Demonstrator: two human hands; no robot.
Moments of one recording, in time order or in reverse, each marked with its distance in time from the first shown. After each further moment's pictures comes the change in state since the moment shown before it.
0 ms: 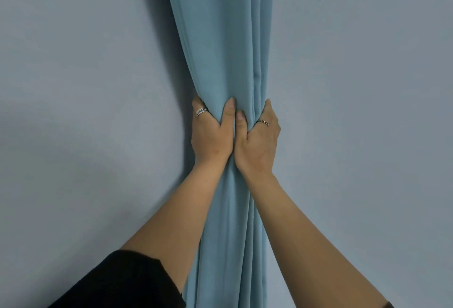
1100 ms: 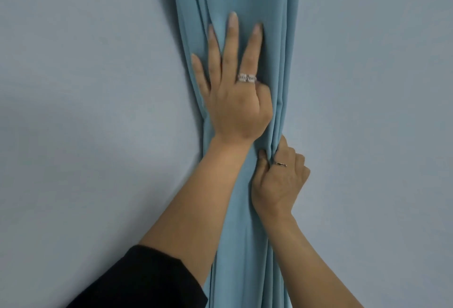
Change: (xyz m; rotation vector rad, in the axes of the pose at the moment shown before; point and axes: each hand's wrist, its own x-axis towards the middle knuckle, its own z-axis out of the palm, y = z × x) left_hand 0.112 0.014 0.079 0.322 0.373 0.752; right_hand 0.043 0.075 0.063 -0.285 0.353 -0.320
